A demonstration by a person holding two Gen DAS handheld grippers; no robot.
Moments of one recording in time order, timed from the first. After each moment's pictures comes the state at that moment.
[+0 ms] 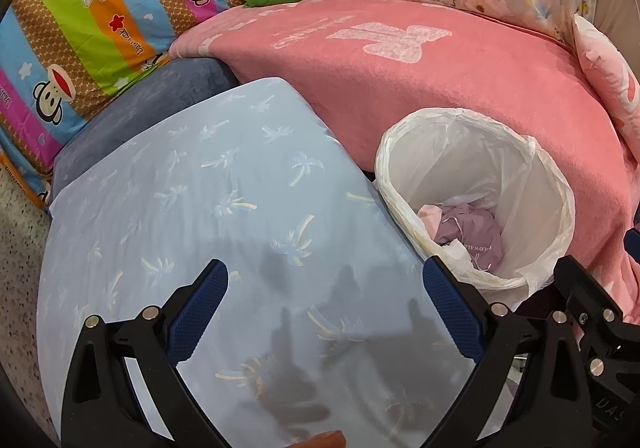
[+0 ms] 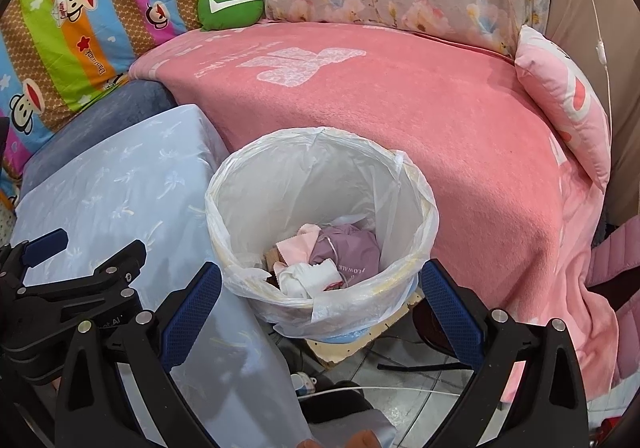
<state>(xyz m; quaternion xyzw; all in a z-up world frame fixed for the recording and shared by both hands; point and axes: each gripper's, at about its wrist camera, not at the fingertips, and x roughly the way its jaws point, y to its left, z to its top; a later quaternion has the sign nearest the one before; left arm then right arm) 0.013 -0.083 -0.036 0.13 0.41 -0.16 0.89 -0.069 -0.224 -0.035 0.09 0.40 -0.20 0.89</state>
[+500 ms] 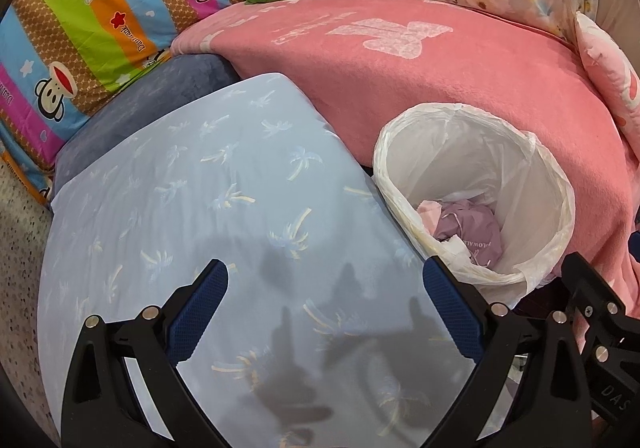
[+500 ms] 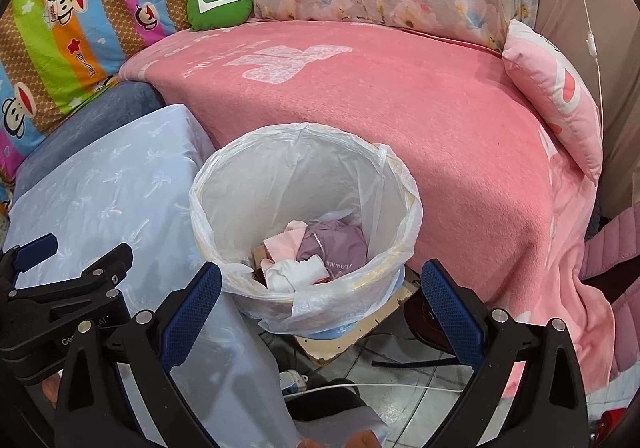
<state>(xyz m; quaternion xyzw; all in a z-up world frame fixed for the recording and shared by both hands) 0.009 -0.085 -0.037 0.13 0.42 -0.15 0.89 -0.076 -0.232 -0.039 0.09 0.40 -0.21 0.89</state>
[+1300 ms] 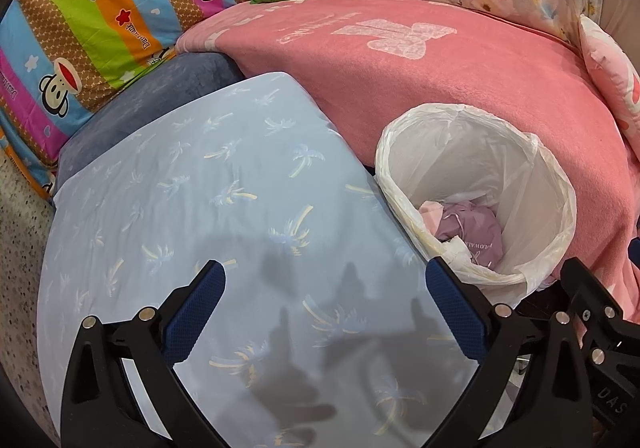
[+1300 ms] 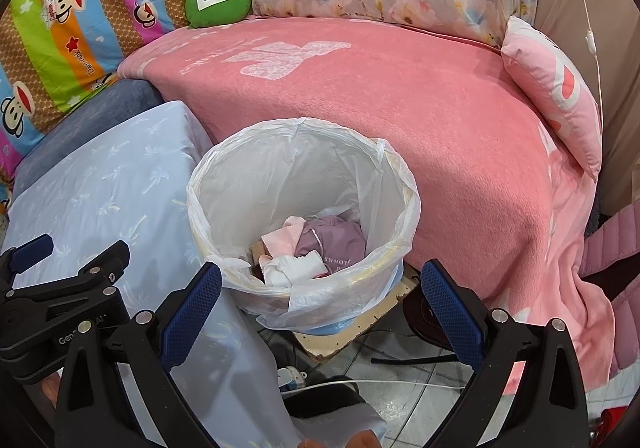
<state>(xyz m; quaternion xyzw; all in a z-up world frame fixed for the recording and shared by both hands) 0.007 -0.084 -0.038 0.12 0.42 -0.14 0.89 -0.078 -0.233 -0.044 0.09 0.40 -0.22 0.88</state>
